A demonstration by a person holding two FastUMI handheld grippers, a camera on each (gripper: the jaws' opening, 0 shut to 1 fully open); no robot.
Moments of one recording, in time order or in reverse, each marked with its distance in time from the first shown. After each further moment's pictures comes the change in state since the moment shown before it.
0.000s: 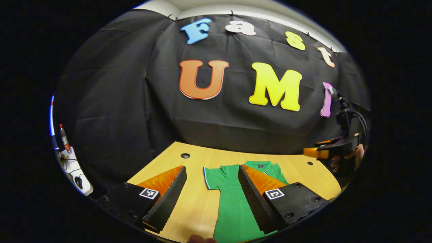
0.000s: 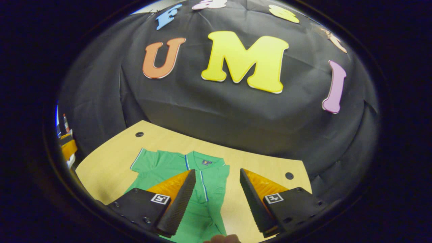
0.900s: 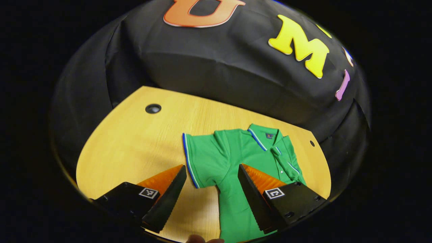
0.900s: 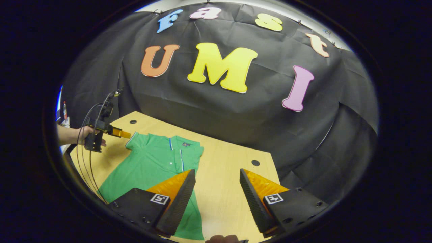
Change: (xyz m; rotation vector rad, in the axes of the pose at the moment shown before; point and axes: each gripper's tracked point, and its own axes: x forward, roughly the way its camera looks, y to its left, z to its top) left arm 0.183 0.017 -0.133 -0.175 0.498 -0.166; right arm -0.127 -0.066 -0.071 -0.036 0.027 -0.136
